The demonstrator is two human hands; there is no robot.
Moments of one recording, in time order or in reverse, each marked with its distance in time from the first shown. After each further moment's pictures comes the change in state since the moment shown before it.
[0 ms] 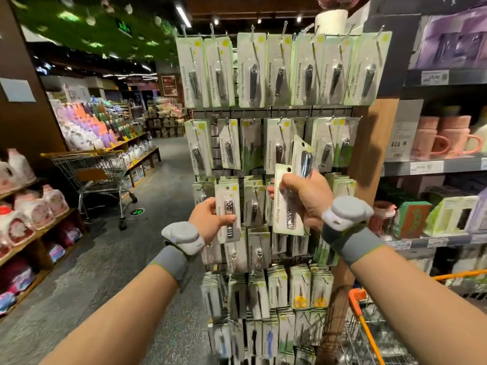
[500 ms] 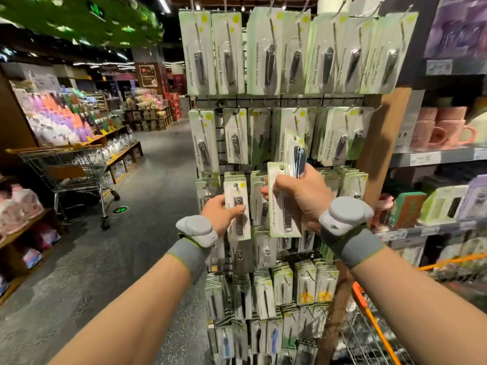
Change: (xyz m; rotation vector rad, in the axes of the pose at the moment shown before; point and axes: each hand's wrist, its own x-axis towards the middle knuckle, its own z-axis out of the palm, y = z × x) left_hand 0.048 -0.030 -0.002 0.078 -0.070 0.003; right_hand 0.018 0.030 0.032 -0.056 -0.005 -0.046
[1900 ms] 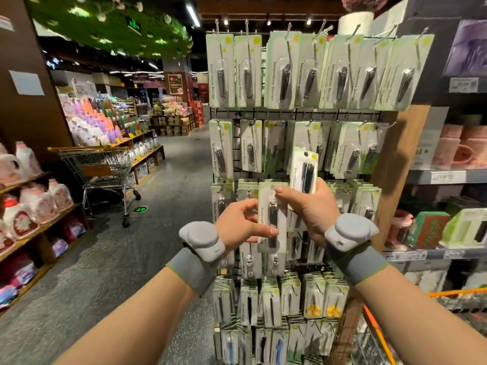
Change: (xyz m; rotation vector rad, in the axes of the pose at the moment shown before) left_hand -0.059 0.048 -0.006 -0.146 -0.302 0.000; right_hand 0.000 0.008 -0.012 -0.046 0.047 -0.045
